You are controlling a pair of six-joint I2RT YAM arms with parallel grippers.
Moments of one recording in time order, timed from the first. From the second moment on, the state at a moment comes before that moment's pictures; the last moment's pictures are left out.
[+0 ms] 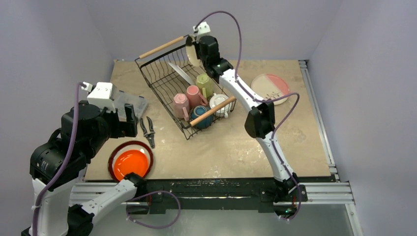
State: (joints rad) left arm -0.52 0.83 1.66 -1.35 -0.40 -0.22; right arm 0.61 2.53 2.54 -0.21 0.36 -0.03
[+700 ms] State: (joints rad) left arm -0.52 0.82 1.63 -1.29 -0.40 -0.20; right arm 0.61 2.03 2.27 -0.32 0.45 0.15
